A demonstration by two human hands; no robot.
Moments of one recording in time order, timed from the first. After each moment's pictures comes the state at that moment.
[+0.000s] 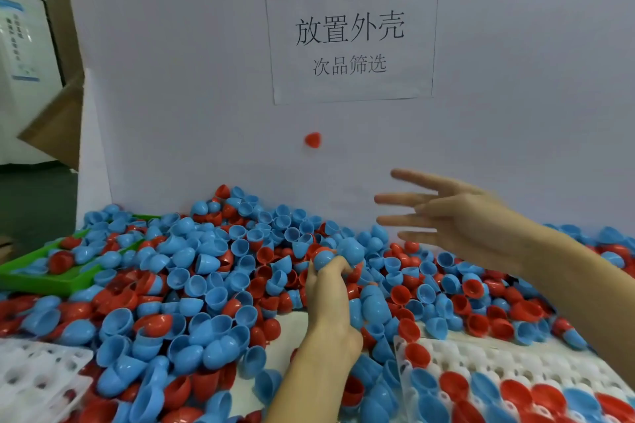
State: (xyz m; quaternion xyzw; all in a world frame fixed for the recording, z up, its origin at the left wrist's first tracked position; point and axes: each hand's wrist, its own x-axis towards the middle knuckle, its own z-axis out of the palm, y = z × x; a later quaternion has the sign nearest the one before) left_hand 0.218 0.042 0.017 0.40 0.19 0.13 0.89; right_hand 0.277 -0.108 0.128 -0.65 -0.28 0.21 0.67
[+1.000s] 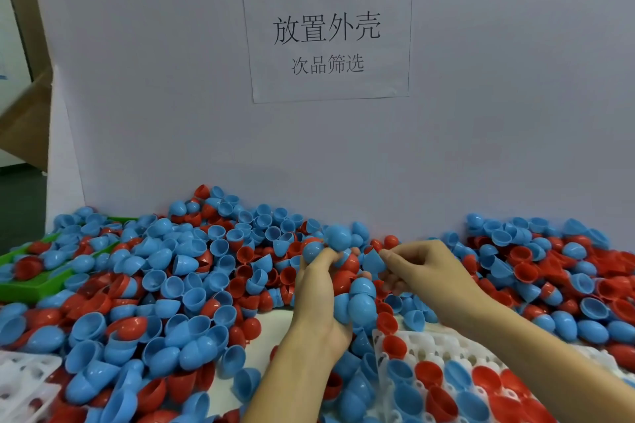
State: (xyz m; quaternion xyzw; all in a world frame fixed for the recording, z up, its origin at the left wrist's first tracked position) left_hand 0.211 0.035 0.025 0.37 0.10 0.07 0.92; right_hand 0.251 -0.109 0.056 -0.83 -0.22 0.00 0.51
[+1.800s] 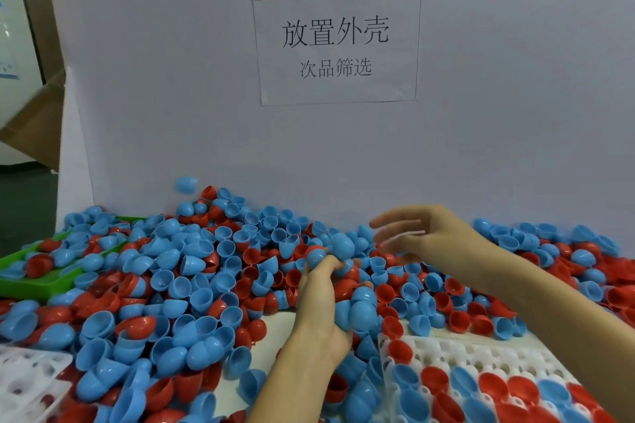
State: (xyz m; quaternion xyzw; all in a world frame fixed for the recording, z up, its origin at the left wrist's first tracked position) left_hand 0.210 0.040 0.020 0.37 0.11 0.06 0.92; right_hand 0.267 -0.110 0.107 -0.82 -0.30 0.07 0.48
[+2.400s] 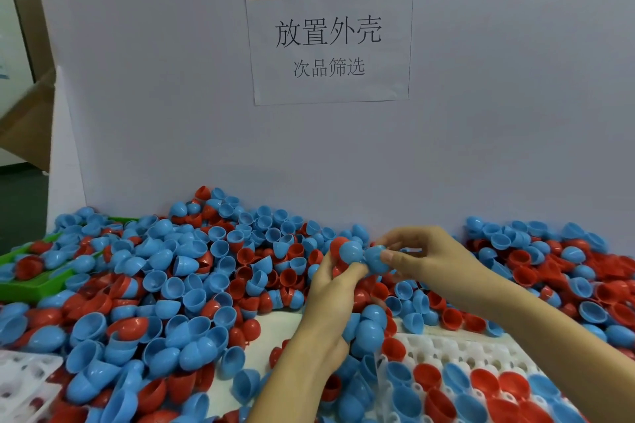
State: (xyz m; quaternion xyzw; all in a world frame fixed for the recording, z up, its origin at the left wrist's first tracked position) left_hand 0.207 0.027 0.020 0.54 0.03 0.09 0.84; right_hand 0.262 -0.120 0.077 -0.81 -0.32 0.04 0.49
